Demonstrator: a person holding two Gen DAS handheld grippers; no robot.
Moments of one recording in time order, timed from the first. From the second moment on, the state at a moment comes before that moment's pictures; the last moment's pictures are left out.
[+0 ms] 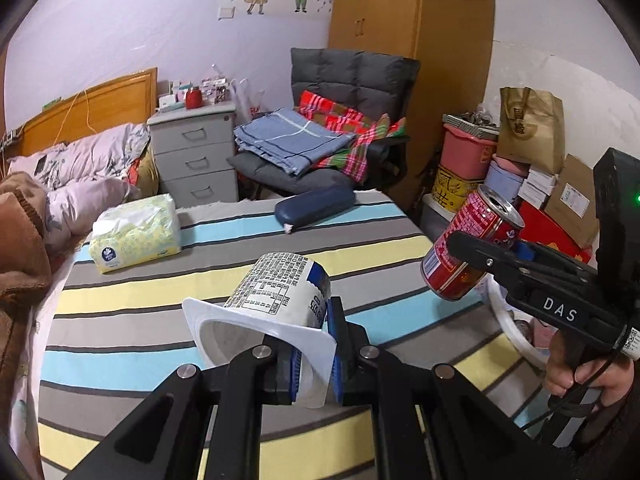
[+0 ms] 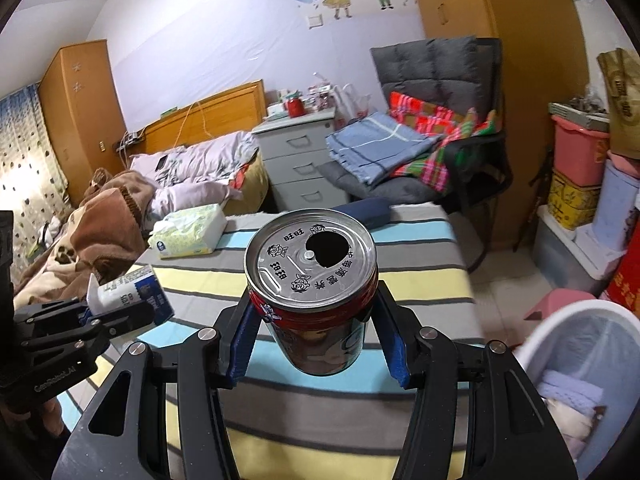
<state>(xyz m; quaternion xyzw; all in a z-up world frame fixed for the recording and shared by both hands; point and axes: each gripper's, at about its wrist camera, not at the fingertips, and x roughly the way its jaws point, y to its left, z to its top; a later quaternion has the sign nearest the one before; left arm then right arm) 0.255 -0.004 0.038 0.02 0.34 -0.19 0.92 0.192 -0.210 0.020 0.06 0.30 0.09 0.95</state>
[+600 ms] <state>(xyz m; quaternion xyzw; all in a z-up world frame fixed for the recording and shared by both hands) 0.197 -0.124 0.066 0.05 0.31 -0.27 0.91 0.131 -0.291 0.033 0.07 0.28 0.03 0.96</state>
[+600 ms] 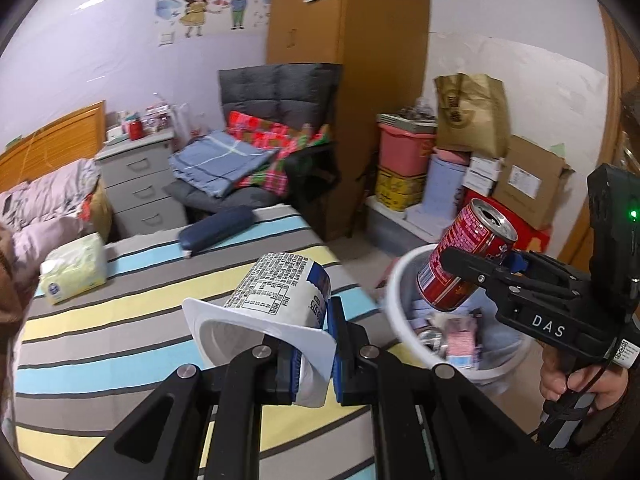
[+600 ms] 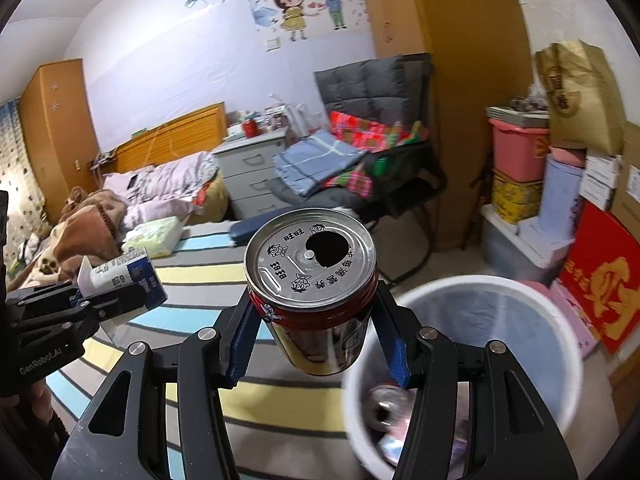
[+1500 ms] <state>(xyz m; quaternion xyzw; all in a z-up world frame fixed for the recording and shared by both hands) 0.184 -0.297 0.017 0.10 0.36 -0.39 0.84 0.096 -0.397 -0.009 0.10 0.35 -0.10 0.93</state>
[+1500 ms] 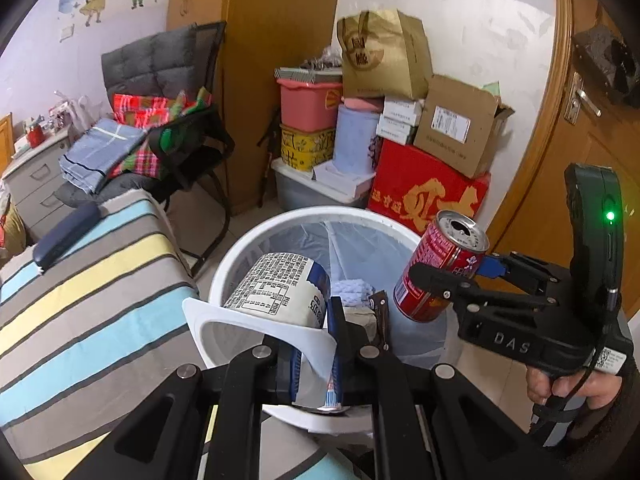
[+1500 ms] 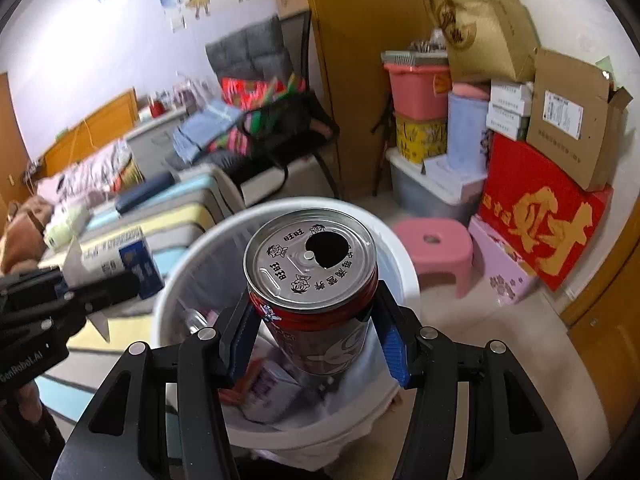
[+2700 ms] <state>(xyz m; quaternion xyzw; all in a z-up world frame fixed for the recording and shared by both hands) 0.173 -0.271 0.024 0.06 0.36 -0.35 0.86 0.081 -0.384 0.000 0.09 0.34 -0.11 0.93</state>
